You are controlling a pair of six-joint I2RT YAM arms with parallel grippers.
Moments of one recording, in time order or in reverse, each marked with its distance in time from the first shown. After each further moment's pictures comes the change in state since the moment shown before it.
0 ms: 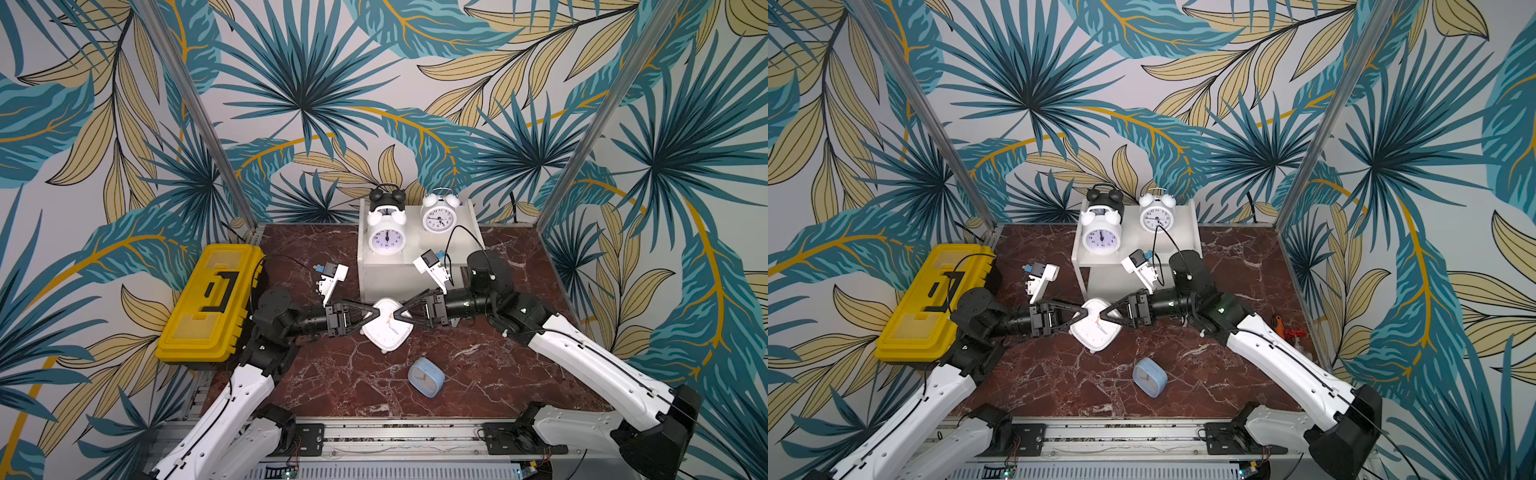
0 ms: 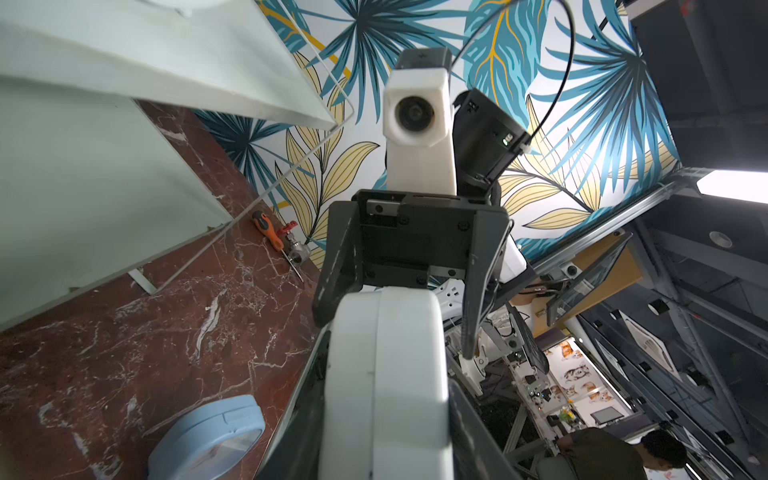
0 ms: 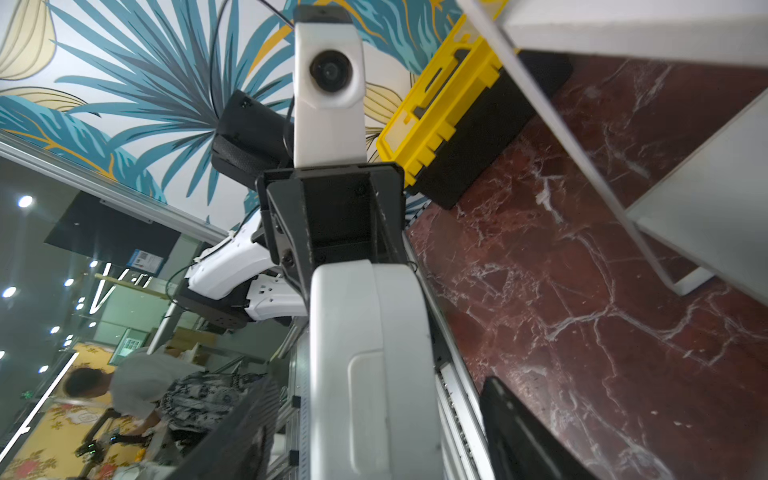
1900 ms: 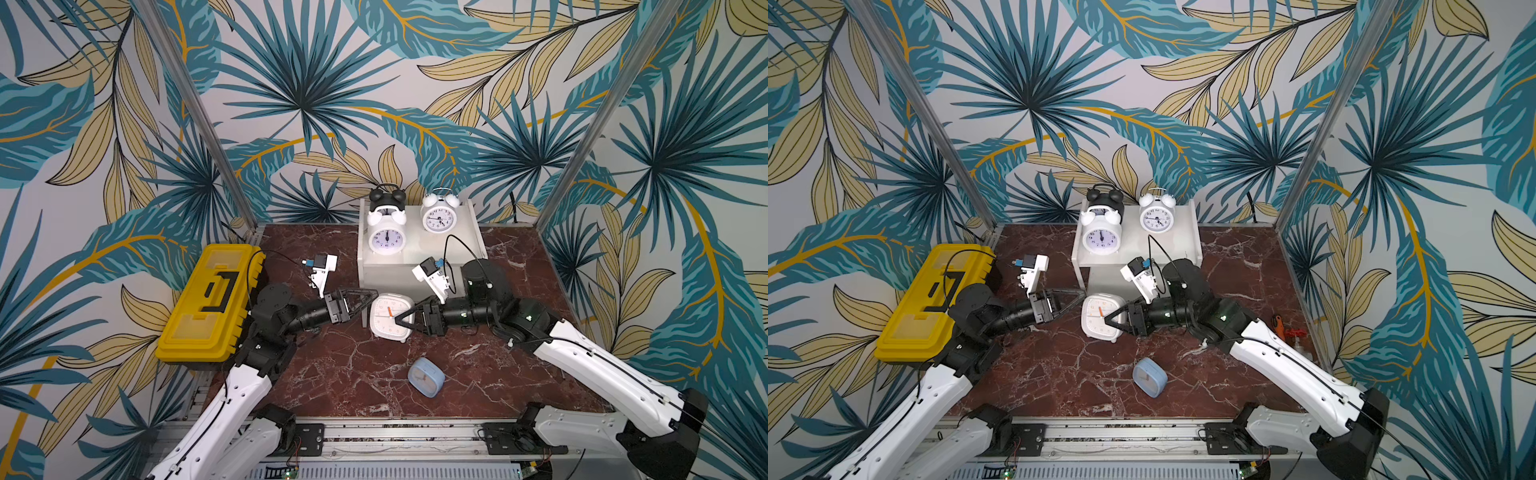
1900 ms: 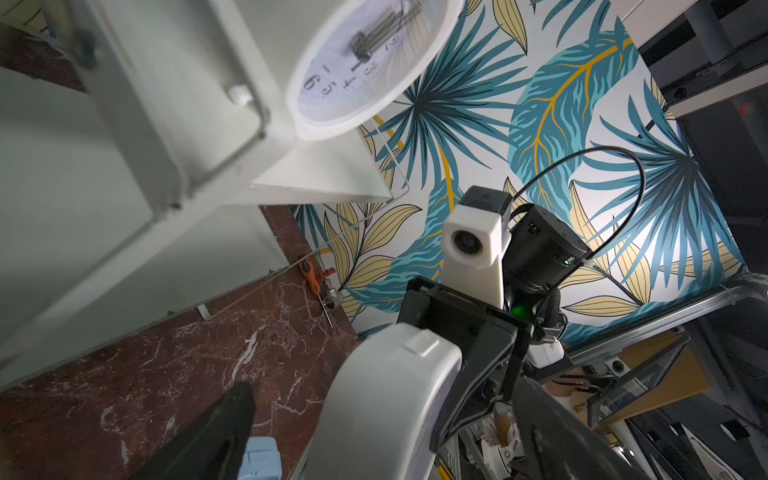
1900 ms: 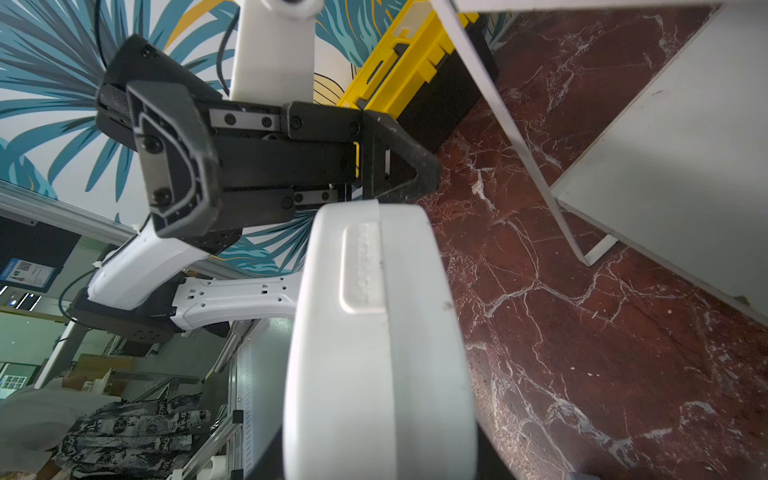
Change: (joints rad) left arm 0.000 -0.027 0.078 -0.222 -0.197 0.050; right arm 0.060 0.004 0.093 -0.251 0.162 -0.176
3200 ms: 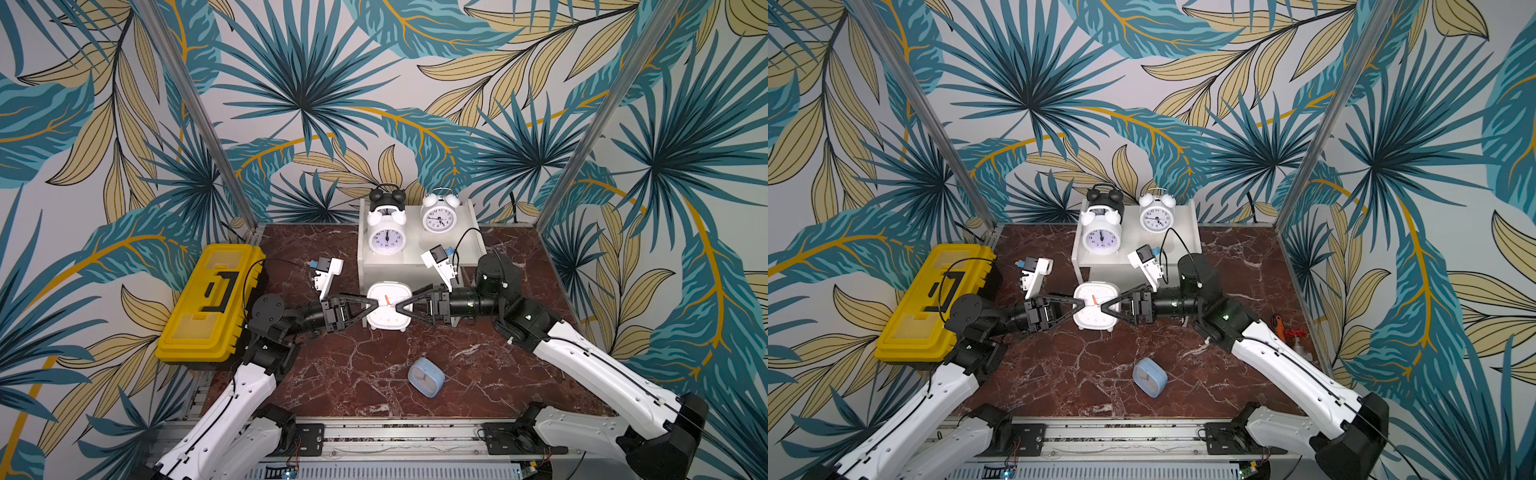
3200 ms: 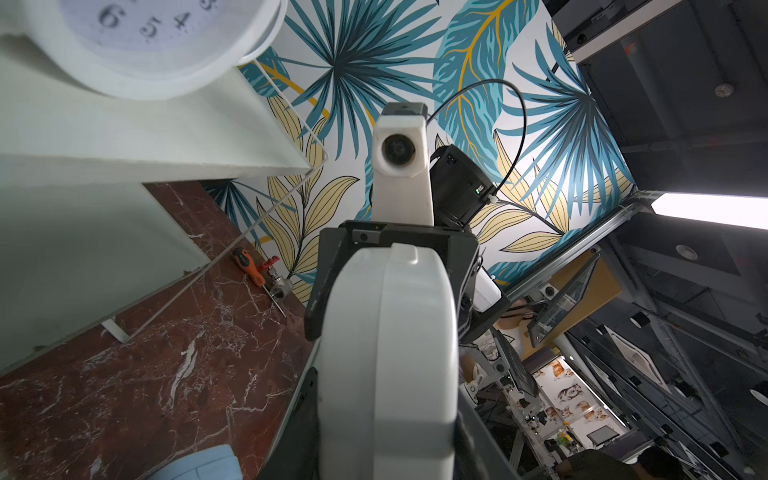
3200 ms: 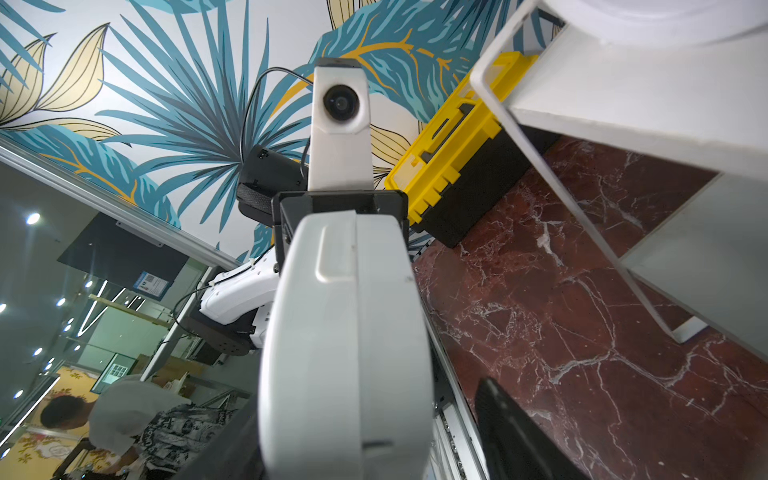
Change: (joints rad) left arm 0.000 0.045 -0.081 0.415 0.163 -0.164; right arm -0.061 -0.040 -0.129 0.363 -0.133 0.203
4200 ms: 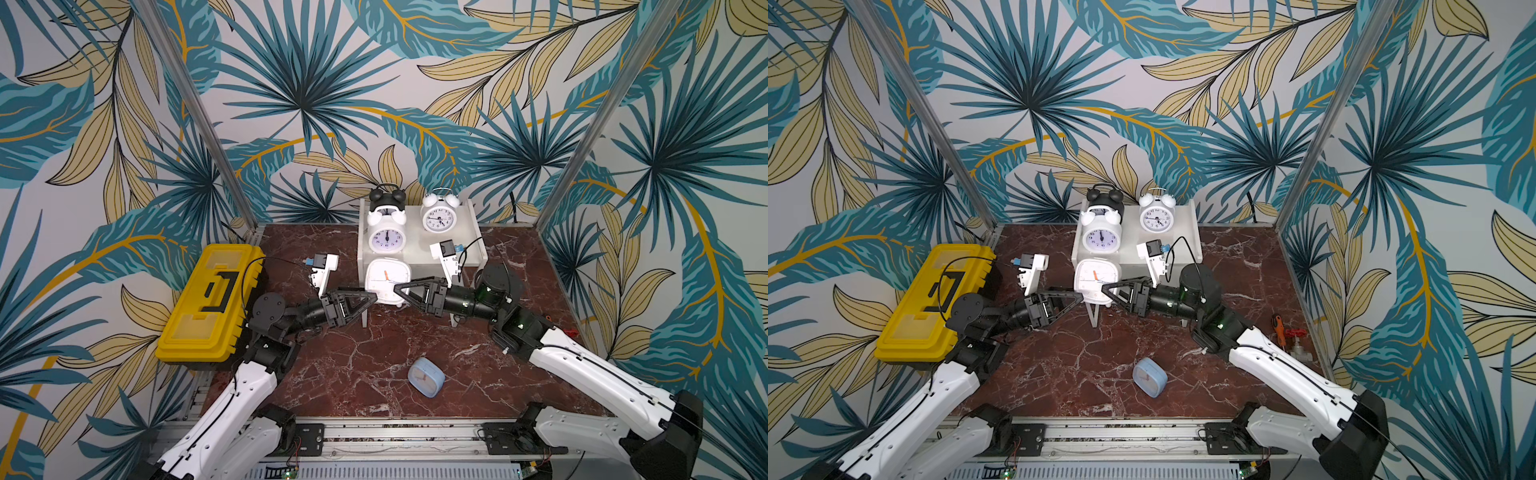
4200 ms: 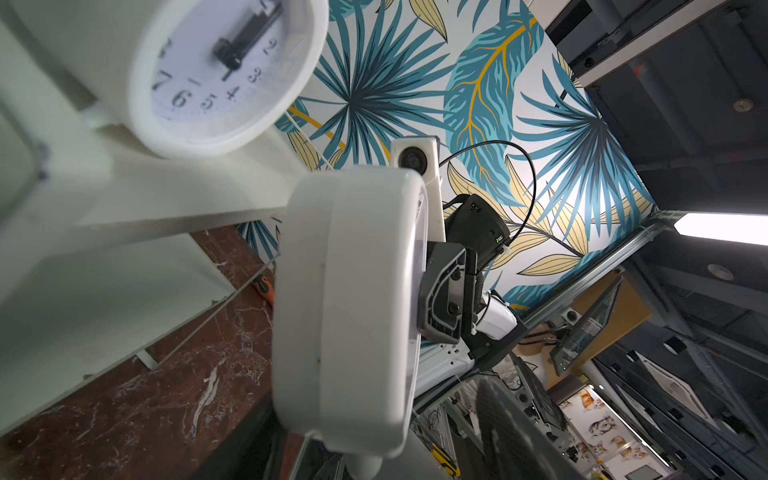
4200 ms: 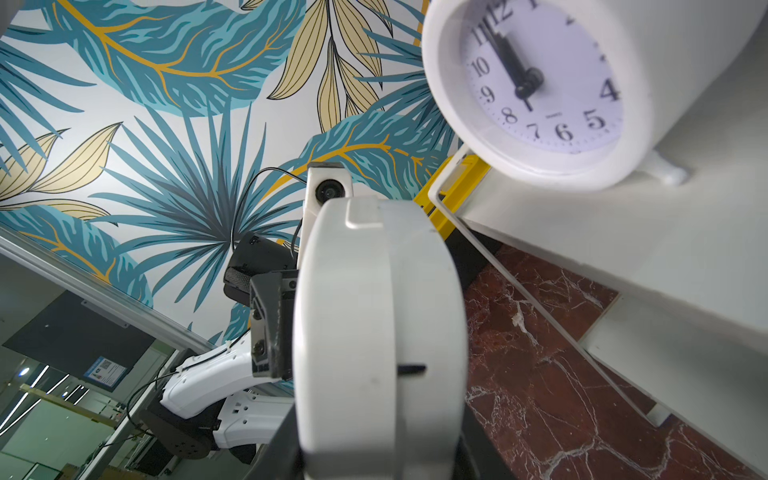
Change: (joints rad) left arm 0.002 0.012 -0.001 -0.006 -0.074 0.044; right arm 0.041 0.010 -0.067 0.258 0.230 0.078
